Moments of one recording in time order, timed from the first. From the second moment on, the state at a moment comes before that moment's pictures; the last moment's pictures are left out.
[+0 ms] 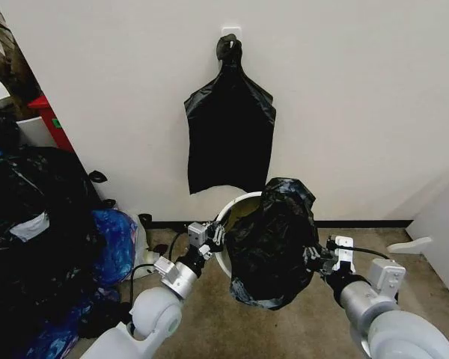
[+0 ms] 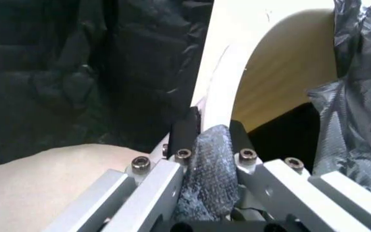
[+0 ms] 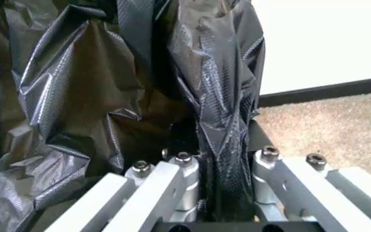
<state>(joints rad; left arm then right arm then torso) 1.19 -1.08 -0.02 -1.96 -0.53 -0.16 0.01 -1.56 0.91 0.42 2.50 0.99 -0.46 0.65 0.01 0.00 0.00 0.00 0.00</state>
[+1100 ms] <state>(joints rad) 1.18 -0.99 0.02 -2.15 -0.81 0.05 -0.01 -1.56 0.96 0.45 2.35 0.59 -0.26 0.52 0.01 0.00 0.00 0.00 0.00</state>
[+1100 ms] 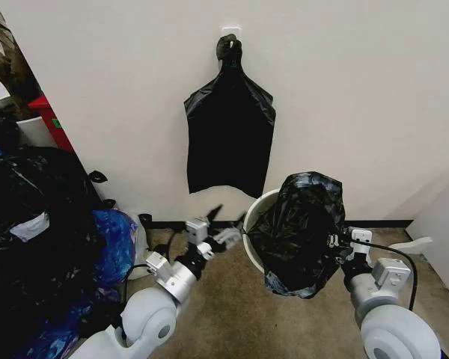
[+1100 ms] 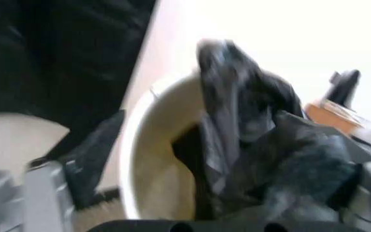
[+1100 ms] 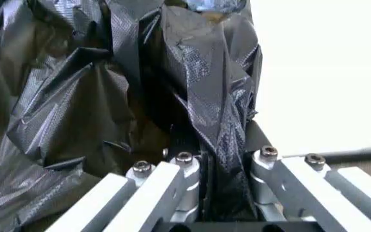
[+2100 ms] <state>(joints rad) 1.10 -1.01 0.09 -2.07 -0.93 0.15 0.02 -1.58 0.95 0.41 2.42 0.50 -0.18 0.44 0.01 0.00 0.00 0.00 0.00</state>
